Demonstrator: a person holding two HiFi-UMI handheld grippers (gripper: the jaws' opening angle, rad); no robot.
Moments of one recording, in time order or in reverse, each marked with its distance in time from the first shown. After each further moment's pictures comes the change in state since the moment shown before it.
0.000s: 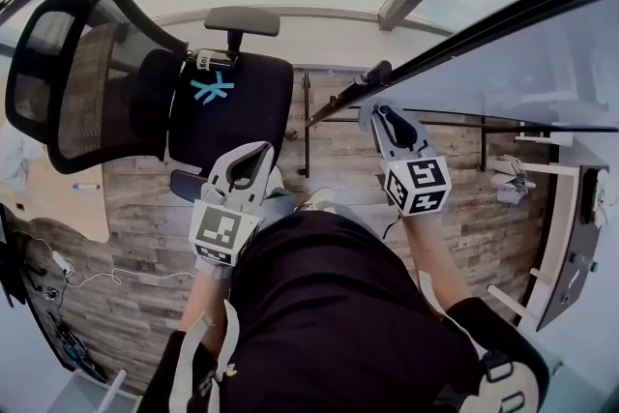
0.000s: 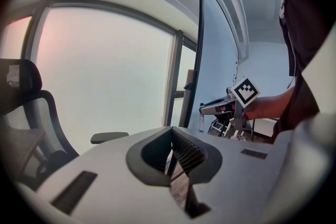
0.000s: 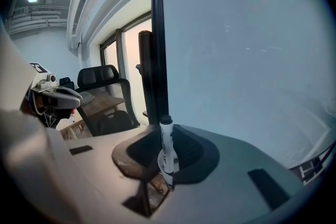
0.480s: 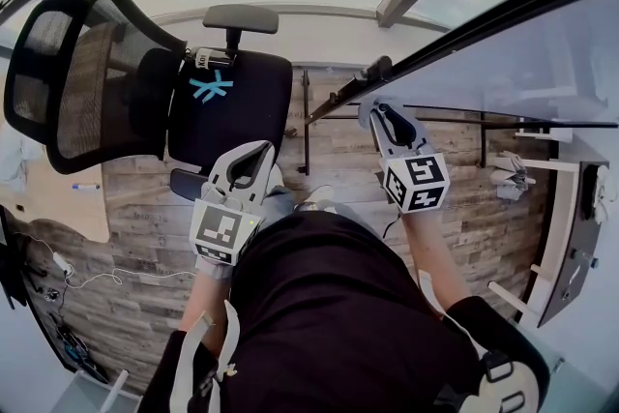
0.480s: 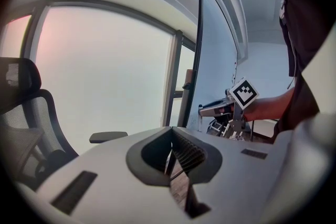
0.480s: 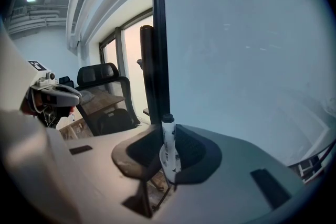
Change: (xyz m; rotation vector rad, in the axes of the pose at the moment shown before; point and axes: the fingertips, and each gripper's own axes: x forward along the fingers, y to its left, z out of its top) left arm -0.002 -0.003 -0.002 -0.005 -0.001 -0.010; right arm 0.001 0.002 -0.008 0.003 0.019 -0.004
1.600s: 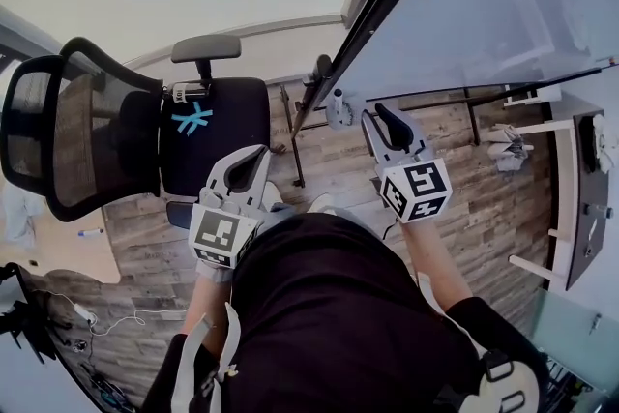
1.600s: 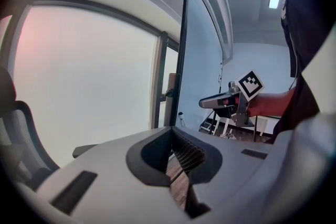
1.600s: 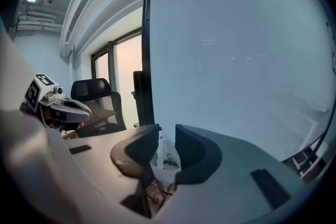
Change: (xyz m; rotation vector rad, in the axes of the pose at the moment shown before) left arm 0.031 -0.037 0.026 0.081 -0.028 -0.143; right arm -0.067 -0.023 0.030 0.048 -0.152 -0.110
